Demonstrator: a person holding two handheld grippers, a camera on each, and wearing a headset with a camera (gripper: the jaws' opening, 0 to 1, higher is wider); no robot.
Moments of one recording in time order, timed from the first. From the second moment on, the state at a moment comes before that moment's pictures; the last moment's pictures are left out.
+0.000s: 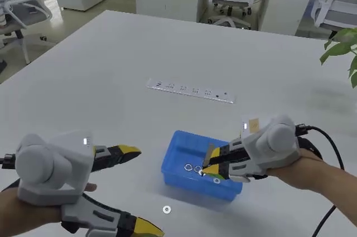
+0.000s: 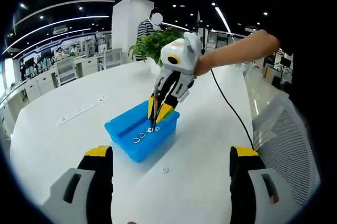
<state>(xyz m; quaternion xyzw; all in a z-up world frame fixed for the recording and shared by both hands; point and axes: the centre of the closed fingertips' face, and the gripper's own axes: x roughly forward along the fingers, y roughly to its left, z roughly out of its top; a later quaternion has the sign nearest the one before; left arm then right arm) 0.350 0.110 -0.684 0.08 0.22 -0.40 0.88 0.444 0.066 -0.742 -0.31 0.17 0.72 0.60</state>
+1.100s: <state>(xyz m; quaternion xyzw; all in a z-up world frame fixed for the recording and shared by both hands) 0.360 0.106 -0.676 0.08 0.22 -0.41 0.88 0.451 0.064 -0.766 -0.31 0.20 0.71 0.60</state>
